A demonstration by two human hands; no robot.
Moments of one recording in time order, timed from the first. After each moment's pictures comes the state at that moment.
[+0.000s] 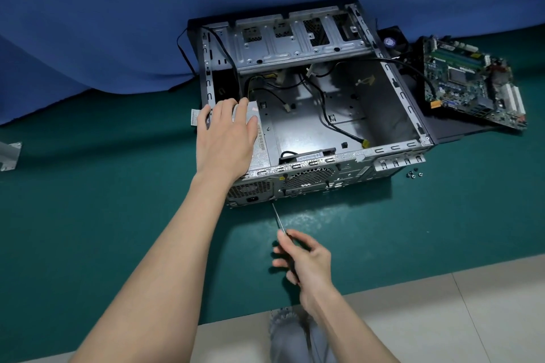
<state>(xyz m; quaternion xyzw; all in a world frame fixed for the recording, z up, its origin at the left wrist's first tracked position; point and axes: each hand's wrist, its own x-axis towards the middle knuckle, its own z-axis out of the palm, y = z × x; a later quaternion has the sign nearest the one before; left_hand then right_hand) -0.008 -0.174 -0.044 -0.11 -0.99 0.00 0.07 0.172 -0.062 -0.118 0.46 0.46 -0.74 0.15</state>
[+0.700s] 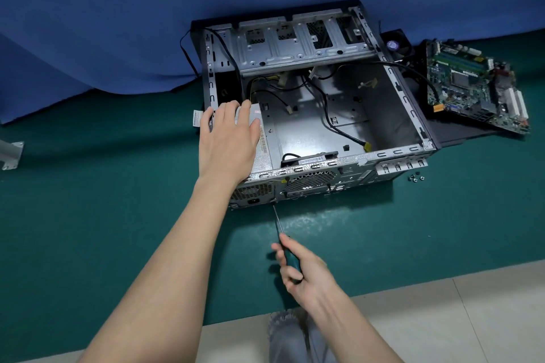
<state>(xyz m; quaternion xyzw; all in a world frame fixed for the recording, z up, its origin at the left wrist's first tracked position) -0.009 -0.172 -0.045 -0.11 -0.99 0.00 0.07 0.170 -0.059 -0.116 0.51 0.27 -0.80 0.17</state>
